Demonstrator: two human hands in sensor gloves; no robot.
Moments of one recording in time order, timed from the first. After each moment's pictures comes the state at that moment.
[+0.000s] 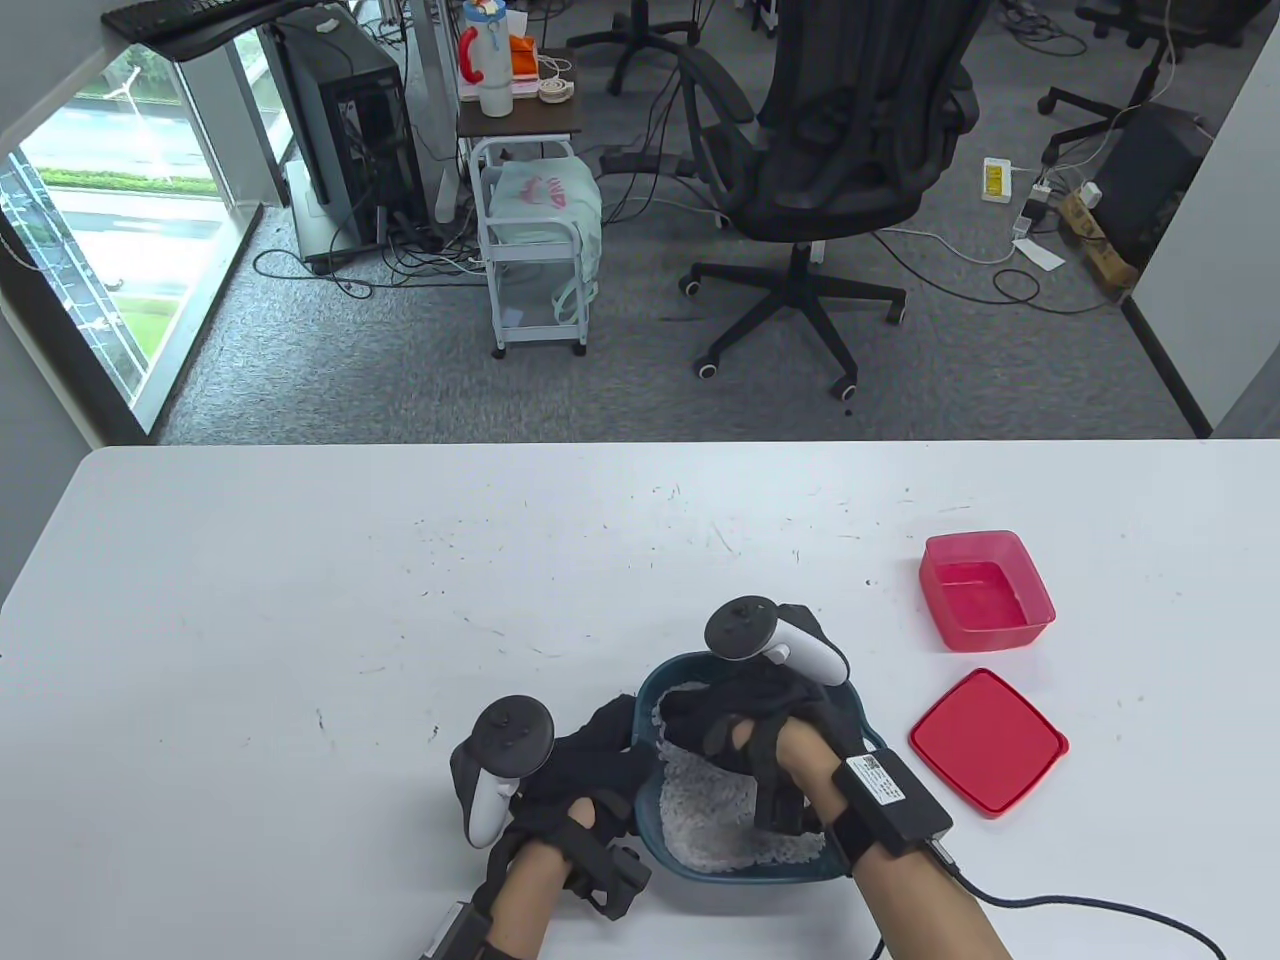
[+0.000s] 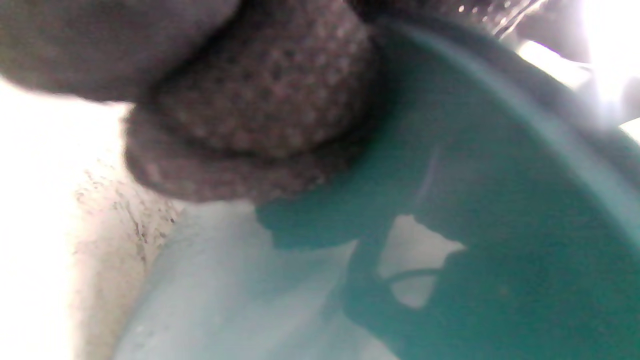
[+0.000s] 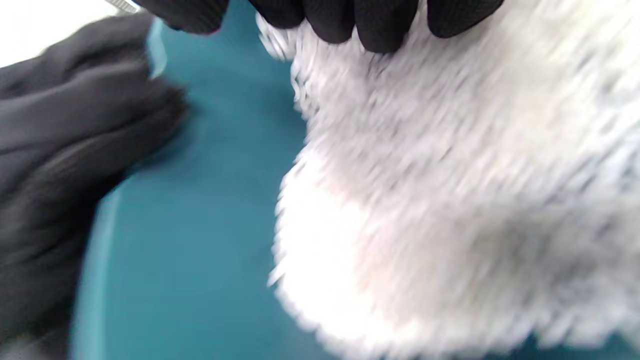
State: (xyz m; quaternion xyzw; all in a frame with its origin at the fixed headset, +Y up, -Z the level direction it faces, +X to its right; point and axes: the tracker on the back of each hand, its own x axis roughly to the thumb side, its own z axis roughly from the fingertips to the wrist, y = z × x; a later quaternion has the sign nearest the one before) left_hand -0.122 -0.788 -0.331 -0.10 -0.08 0.54 0.83; right_hand 0.089 -0.743 -0.398 0.11 0.39 0.88 0.24
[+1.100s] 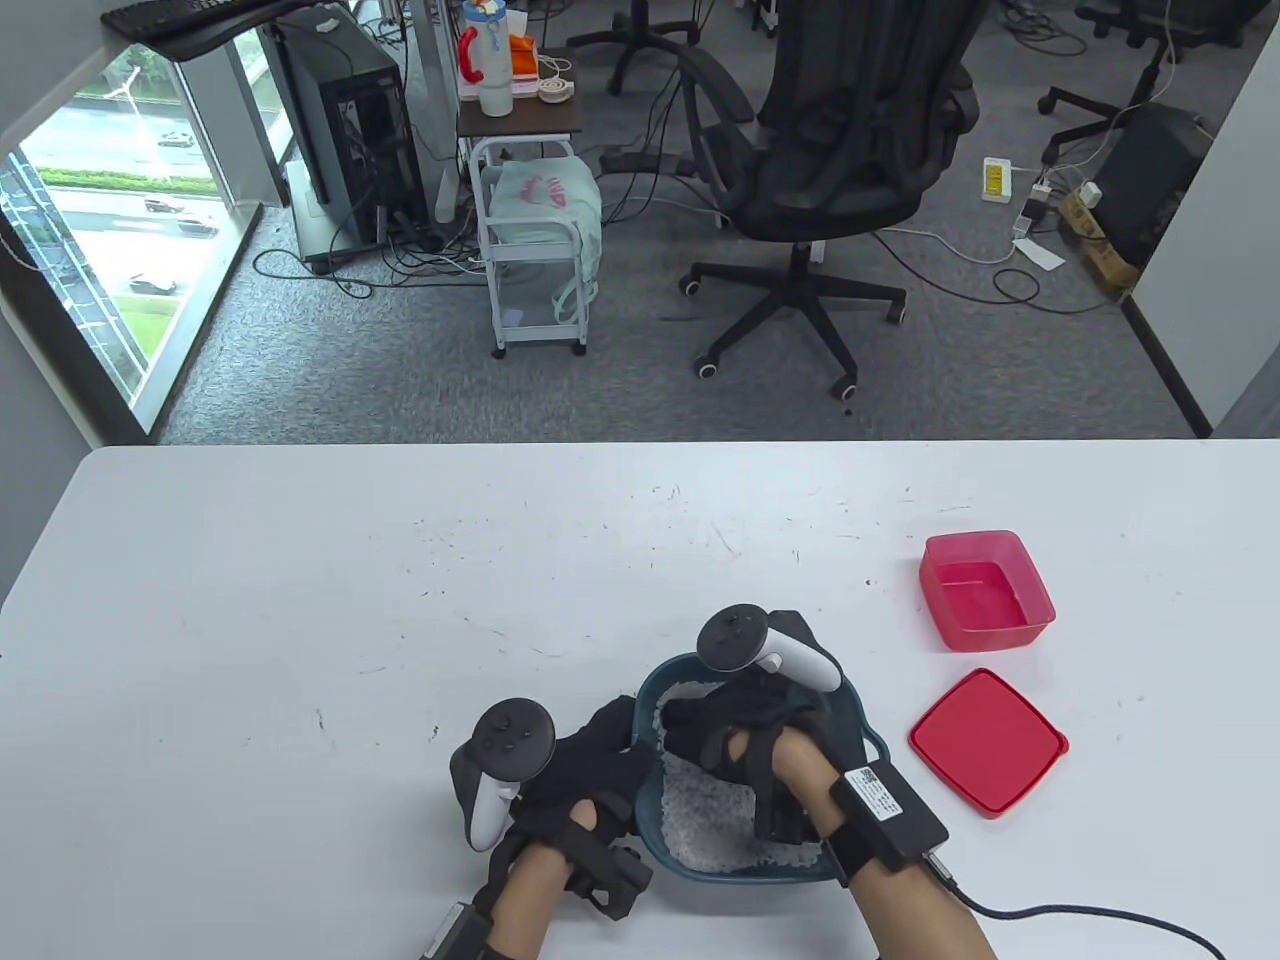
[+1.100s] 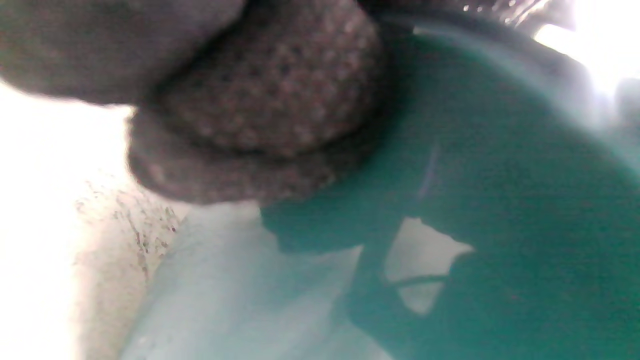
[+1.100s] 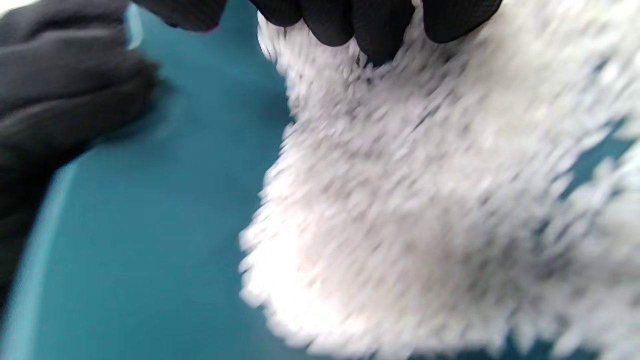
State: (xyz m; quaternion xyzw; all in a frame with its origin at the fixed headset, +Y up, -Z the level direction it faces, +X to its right) left_hand -0.122 -0.787 -0.330 -0.09 -0.07 0.54 0.84; right_hand 0.084 -0.746 -0.391 0.12 0.40 0.88 0.23
